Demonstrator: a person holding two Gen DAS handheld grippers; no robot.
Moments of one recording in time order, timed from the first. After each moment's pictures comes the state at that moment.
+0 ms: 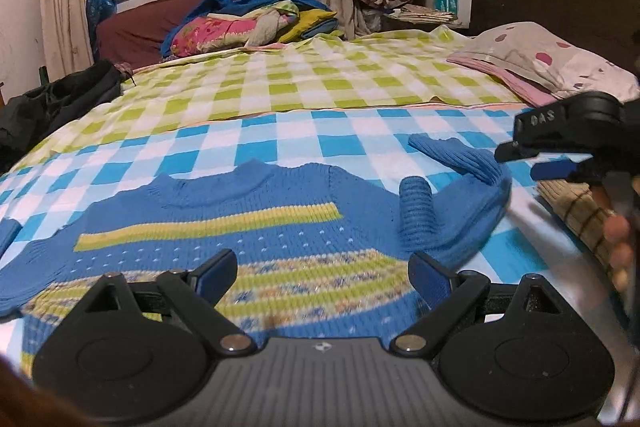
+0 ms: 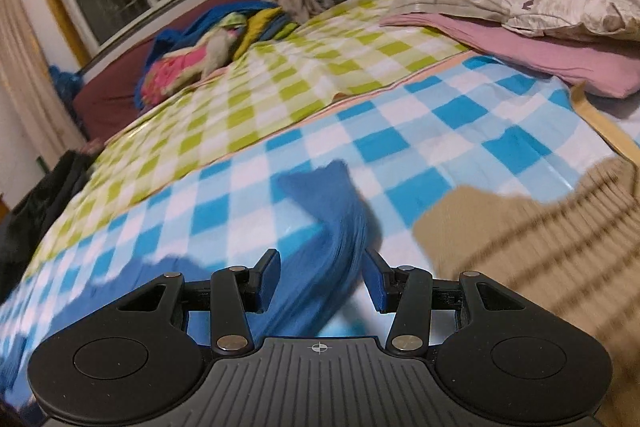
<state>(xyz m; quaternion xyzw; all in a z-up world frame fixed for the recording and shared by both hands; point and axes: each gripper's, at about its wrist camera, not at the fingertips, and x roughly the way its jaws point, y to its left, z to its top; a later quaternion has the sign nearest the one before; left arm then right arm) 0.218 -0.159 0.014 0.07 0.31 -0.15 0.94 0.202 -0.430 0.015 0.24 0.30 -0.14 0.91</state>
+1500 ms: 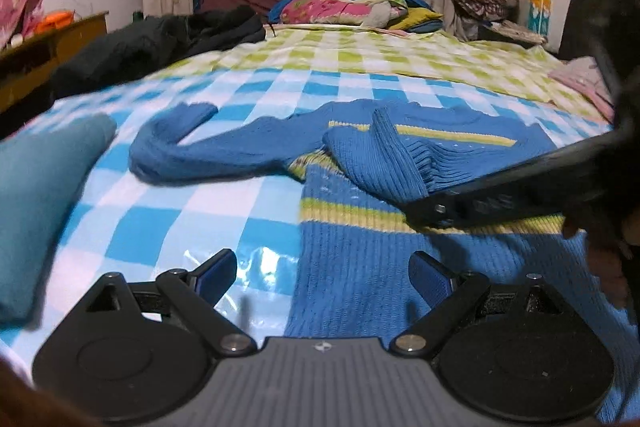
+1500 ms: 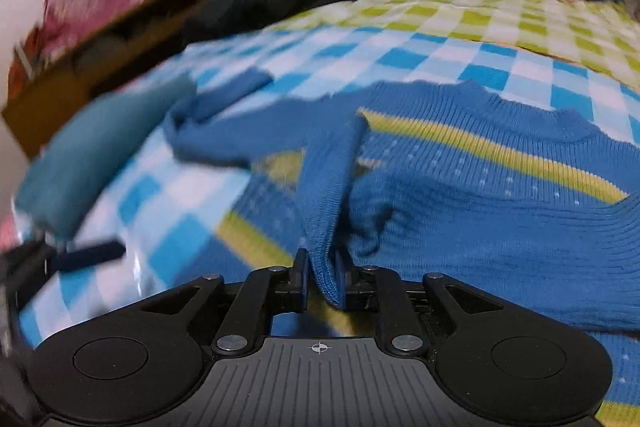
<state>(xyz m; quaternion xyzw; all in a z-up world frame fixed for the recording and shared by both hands) 0.145 0.083 -0.012 0.00 0.33 -0.05 0.94 0.216 -0.112 -0.013 -0.01 0.40 0.26 0.88</state>
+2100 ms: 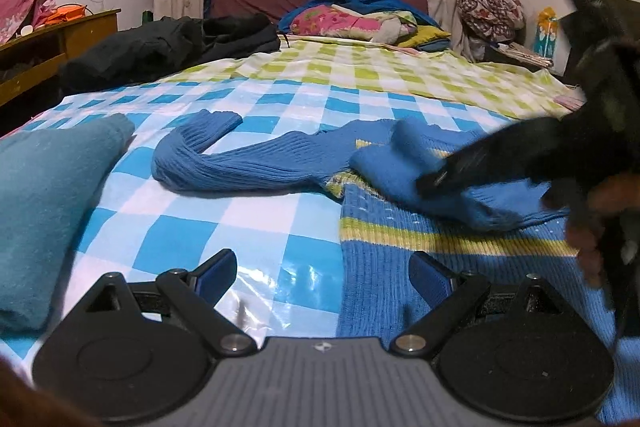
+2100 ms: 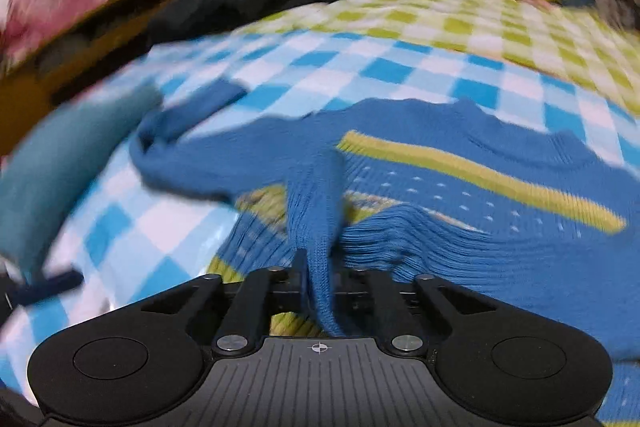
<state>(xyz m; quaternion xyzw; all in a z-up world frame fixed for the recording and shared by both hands) 0.142 0.115 -0.004 -0.03 0.31 -0.05 0.95 0.244 -0.084 -0.004 0.02 0.40 0.19 0.90</state>
